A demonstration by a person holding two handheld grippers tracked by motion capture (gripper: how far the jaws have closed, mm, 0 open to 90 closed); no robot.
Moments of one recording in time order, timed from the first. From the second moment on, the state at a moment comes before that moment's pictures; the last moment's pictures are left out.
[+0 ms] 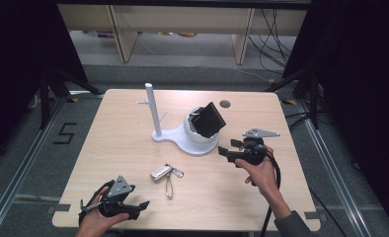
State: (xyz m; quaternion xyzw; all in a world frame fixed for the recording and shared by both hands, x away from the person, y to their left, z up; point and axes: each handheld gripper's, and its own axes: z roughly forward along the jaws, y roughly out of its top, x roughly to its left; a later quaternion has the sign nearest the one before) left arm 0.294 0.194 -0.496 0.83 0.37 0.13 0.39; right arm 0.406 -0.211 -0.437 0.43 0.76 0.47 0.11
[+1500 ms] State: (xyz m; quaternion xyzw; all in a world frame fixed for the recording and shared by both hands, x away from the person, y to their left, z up) left arm 0.360 0.150 -0.467 0.87 0.31 0.15 0.36; right arm 0.329 -0.213 -0.492 0.38 0.81 0.43 0.06
